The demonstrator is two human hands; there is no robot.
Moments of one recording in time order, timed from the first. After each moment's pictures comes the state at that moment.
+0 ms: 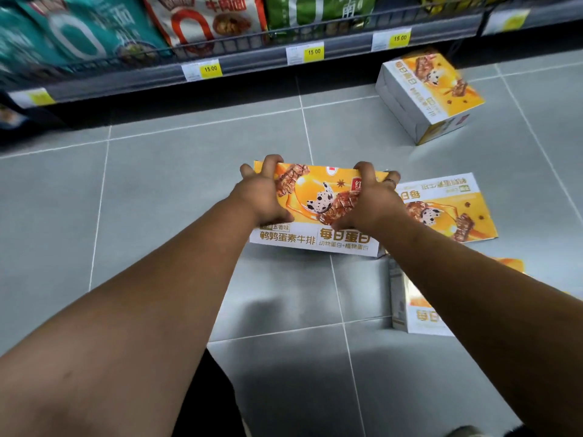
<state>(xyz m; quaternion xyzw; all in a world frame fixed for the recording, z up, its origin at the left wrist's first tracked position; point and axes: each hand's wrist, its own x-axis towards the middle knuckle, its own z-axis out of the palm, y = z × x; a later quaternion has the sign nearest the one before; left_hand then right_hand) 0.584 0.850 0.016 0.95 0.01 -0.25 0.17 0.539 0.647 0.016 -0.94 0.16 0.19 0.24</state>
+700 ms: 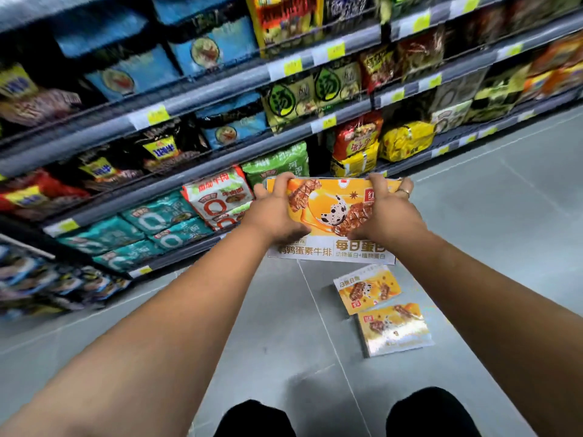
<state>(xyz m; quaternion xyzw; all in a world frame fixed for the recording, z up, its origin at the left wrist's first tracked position) 0.590 0.761 0.545 0.96 -0.13 -0.17 0.19 0.511 0.568 0.536 -0.94 0.24 0.07 0.23</state>
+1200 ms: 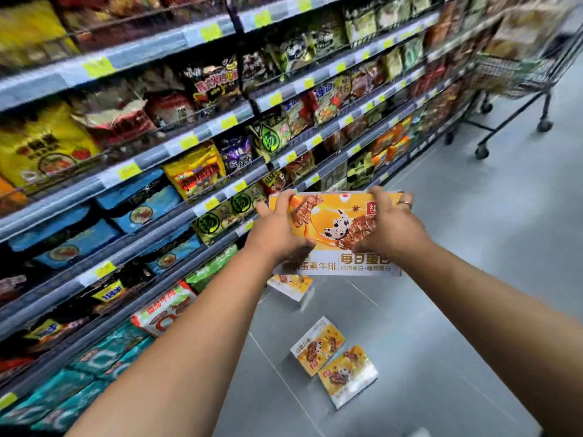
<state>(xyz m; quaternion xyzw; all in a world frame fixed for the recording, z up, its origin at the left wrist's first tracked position) 0.561 0.595 0.809 0.91 -0.32 -0.13 0.22 0.418 0.437 0.807 -0.89 0.39 -0.04 0.22</state>
